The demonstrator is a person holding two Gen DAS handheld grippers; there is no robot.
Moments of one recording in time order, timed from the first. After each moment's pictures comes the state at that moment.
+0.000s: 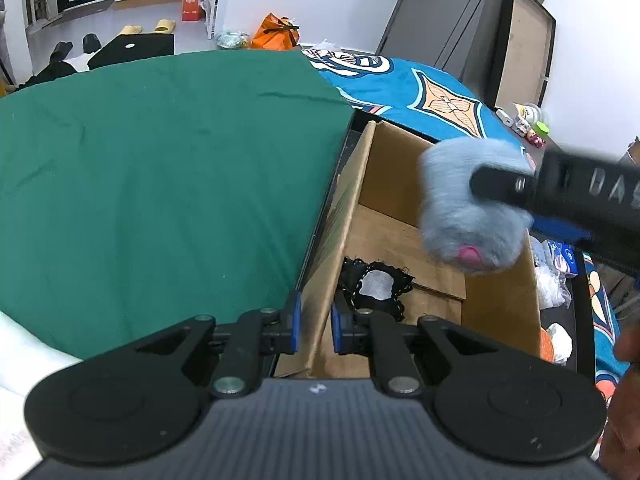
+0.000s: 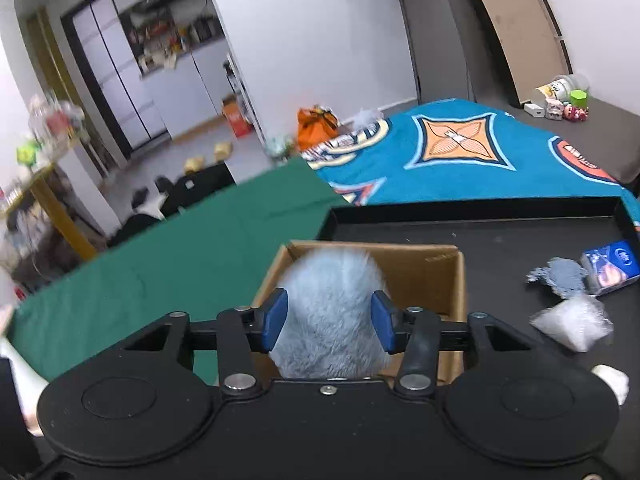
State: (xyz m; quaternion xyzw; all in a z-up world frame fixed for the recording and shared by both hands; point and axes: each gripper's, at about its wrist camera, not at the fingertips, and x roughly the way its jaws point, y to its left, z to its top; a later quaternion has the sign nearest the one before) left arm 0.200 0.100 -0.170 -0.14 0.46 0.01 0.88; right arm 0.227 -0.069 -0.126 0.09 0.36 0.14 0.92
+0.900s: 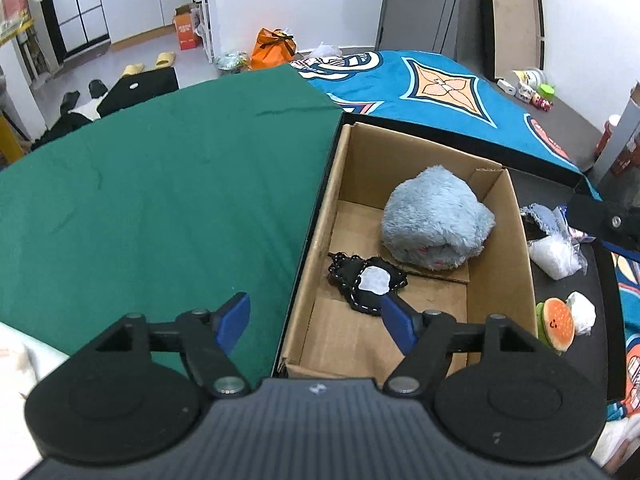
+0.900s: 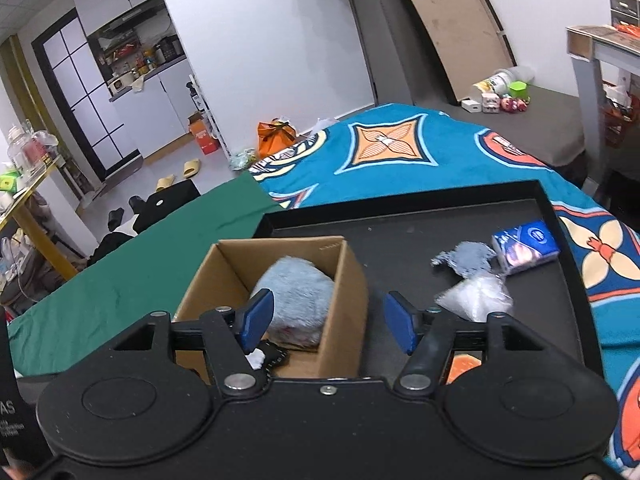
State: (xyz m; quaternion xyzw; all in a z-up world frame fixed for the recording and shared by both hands) left arm 0.197 0.059 -0.145 -0.04 0.47 0.03 0.88; right arm 0.193 -0.149 -0.120 0.11 0.36 0.09 0.92
